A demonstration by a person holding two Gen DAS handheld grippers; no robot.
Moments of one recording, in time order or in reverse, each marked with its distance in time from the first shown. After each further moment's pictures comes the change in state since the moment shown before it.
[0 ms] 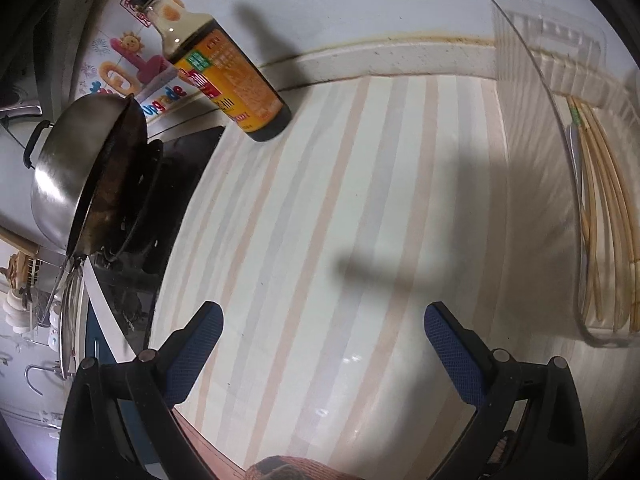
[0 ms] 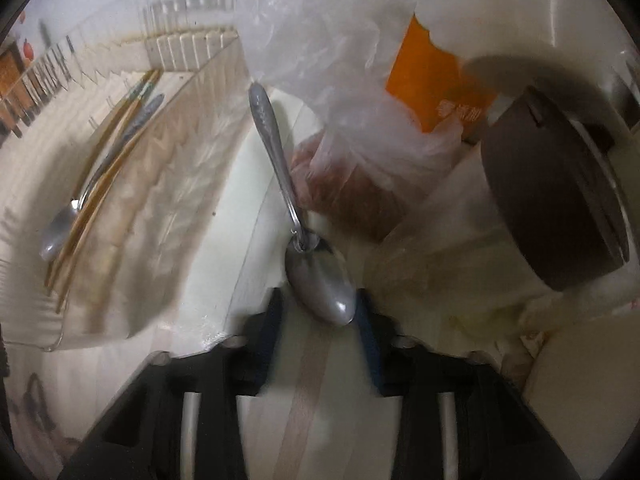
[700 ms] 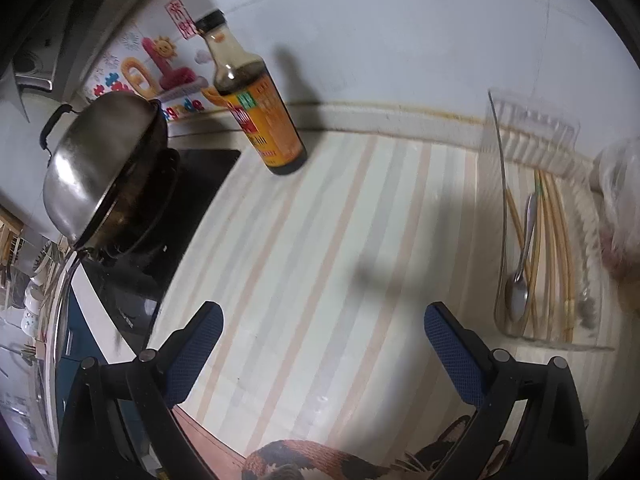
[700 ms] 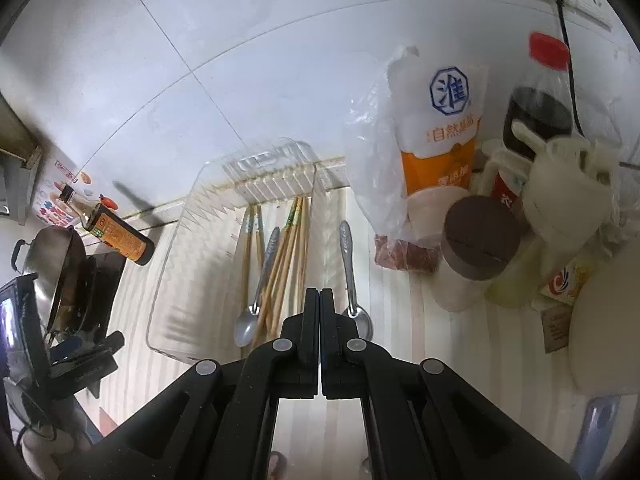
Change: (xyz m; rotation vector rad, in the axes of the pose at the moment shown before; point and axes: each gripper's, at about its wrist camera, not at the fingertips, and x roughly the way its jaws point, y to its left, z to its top) left arm -0.066 0.047 0.008 -0.124 -0.097 -0.128; right arm -0.131 -0.024 0.016 0.352 -0.122 0.375
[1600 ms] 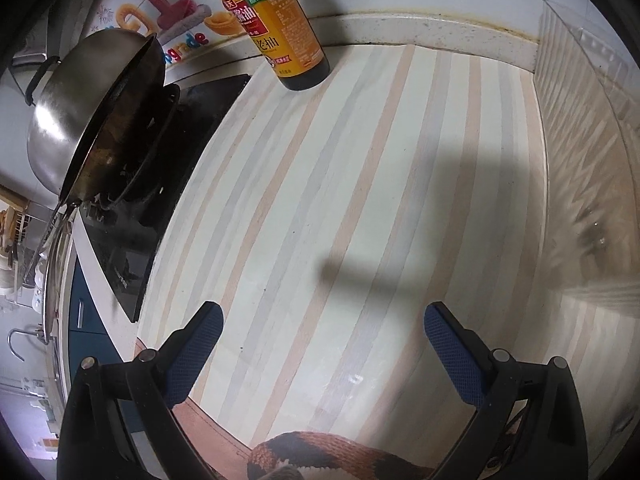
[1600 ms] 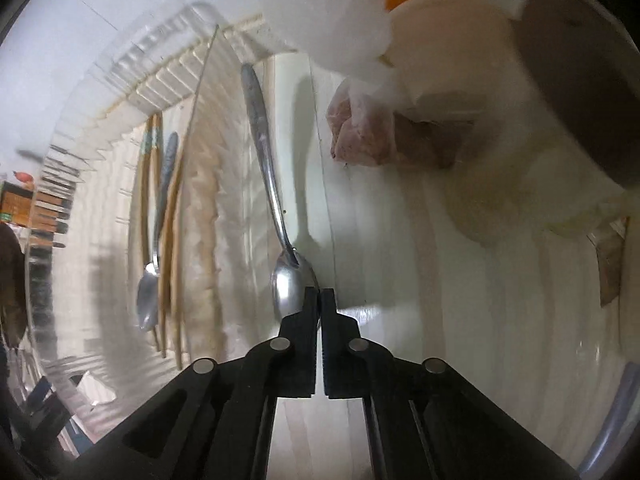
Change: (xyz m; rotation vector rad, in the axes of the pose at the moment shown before) left arm 0.077 0.008 -0.038 0.013 0.182 0.088; right arm 0.132 -0.027 -0.014 0.131 0.289 -0.140
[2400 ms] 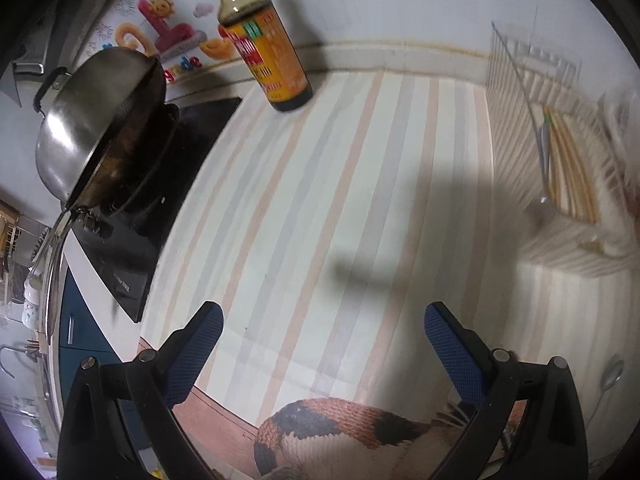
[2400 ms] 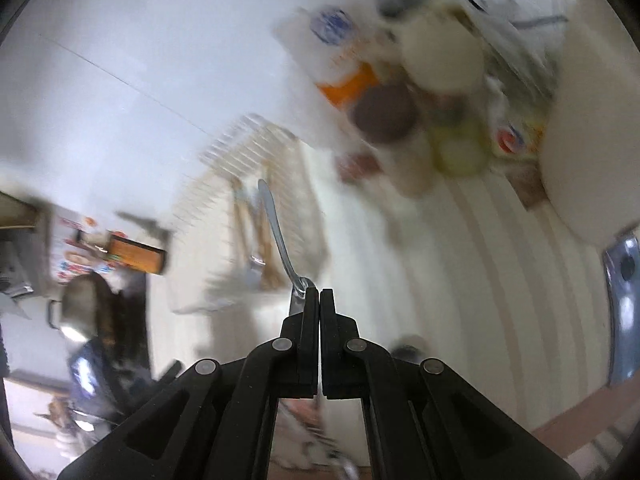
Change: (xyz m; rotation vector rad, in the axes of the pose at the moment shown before) left arm -0.051 0.010 -0.021 0.032 -0.084 -0.084; right arm -0.168 -0.041 -0.088 0.170 -0.210 0.259
